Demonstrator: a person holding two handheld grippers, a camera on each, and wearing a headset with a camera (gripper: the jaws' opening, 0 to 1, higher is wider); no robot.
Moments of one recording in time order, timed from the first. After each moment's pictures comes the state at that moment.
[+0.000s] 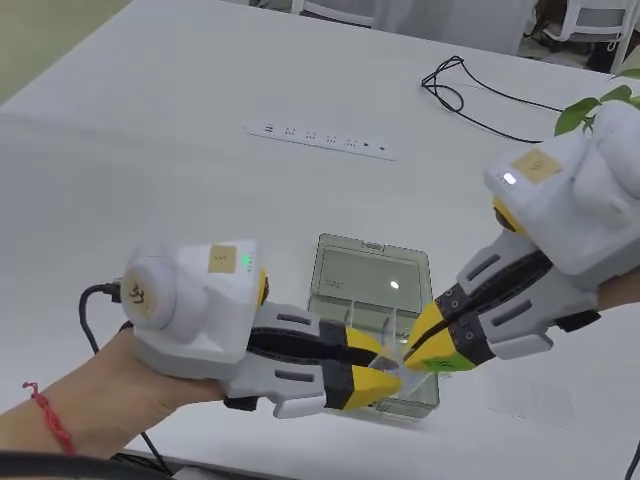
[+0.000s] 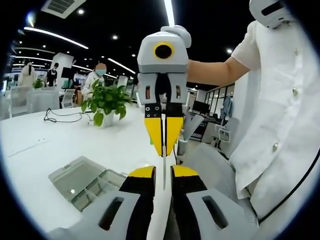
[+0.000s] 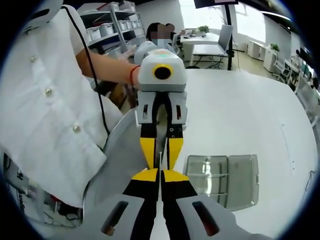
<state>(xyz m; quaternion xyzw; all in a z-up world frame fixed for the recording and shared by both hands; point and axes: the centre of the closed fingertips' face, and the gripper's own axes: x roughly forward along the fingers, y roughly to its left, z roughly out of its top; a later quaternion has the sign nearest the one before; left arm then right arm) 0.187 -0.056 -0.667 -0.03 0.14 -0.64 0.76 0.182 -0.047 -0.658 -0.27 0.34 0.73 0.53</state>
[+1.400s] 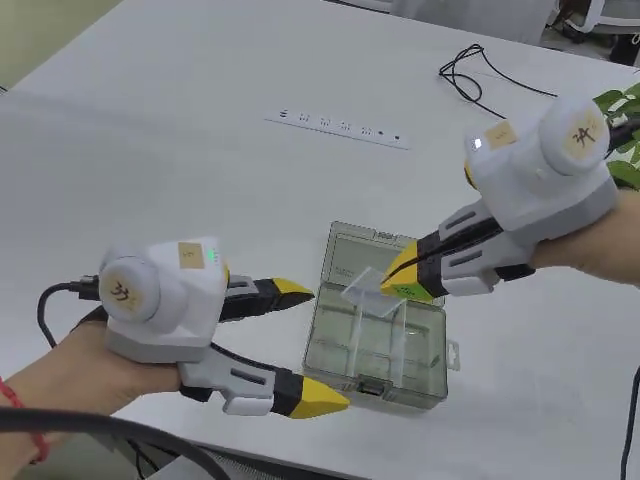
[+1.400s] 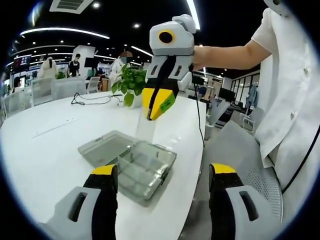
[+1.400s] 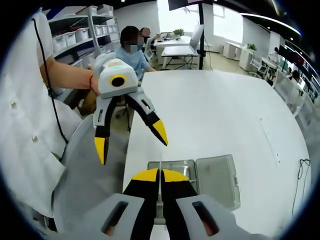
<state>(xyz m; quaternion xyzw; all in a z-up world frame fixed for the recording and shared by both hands) 0.214 -0.002 -0.721 0.02 0.19 -0.54 0.82 0.254 -0.019 -0.691 -0.27 0.32 0.66 0.62</state>
